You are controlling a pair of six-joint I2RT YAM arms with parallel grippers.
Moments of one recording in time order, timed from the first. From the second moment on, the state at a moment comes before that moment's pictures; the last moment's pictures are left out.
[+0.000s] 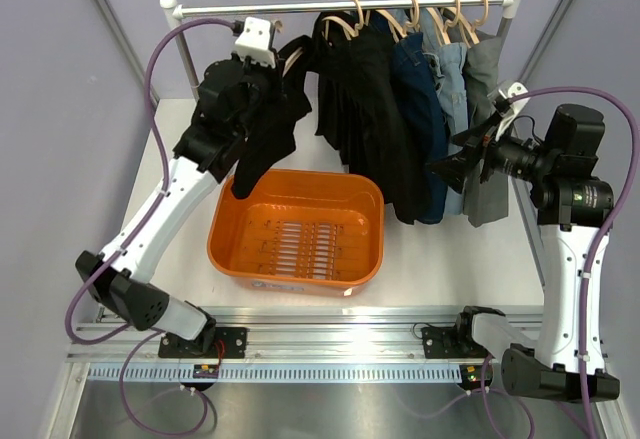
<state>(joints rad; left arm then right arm) -0.53 1.48 1.66 -0.11 -0.21 0.01 -0.12 1.06 1.51 -0.82 -0.97 -0.22</state>
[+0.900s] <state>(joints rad) -0.52 0.97 1.18 -0.11 0.42 -0.38 0.37 1.47 2.03 -0.99 -0.71 -0.02</state>
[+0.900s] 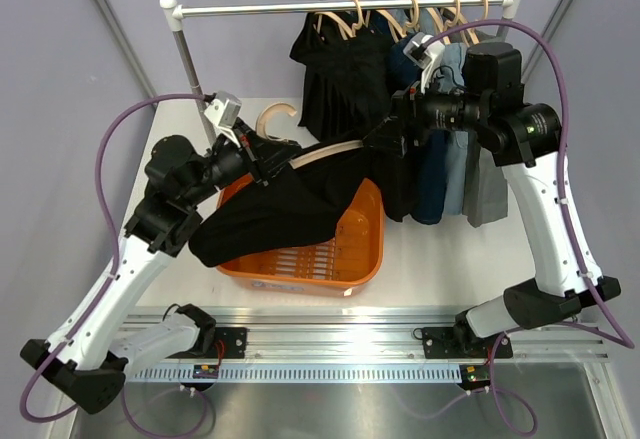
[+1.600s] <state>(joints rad) -0.61 1.19 1.25 0.09 0.58 -0.53 0.37 1.30 1.82 -1.06 -0.34 -0.02</state>
